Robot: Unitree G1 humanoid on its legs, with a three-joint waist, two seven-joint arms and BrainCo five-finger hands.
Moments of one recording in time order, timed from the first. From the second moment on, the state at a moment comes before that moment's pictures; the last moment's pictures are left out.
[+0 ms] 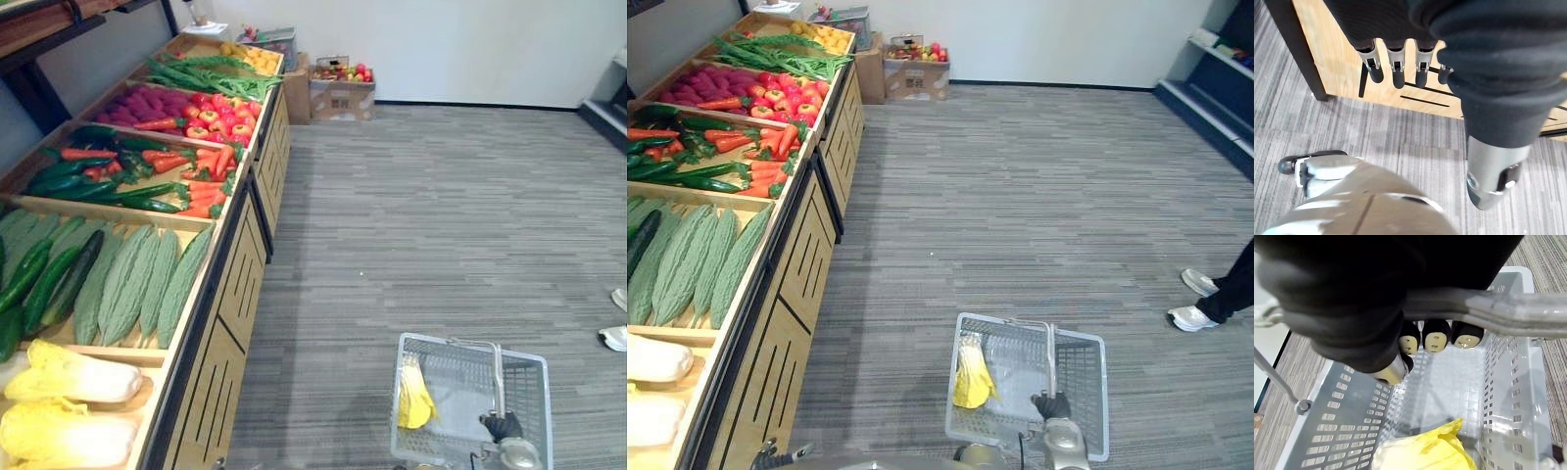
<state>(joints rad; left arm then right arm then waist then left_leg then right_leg) 0.20 0.07 0.28 1.00 0.12 -0.10 0.18 0.01 -0.18 -0.27 1.03 -0.14 -0.11 -0.14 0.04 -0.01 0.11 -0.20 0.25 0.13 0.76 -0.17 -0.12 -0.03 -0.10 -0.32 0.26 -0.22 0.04</state>
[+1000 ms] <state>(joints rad) 0.19 0.11 0.27 0.93 0.10 -0.10 0.17 -0.04 -0.12 -0.23 0.98 -0.15 -0.14 -0.15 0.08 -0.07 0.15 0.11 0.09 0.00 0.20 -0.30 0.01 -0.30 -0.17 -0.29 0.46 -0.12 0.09</state>
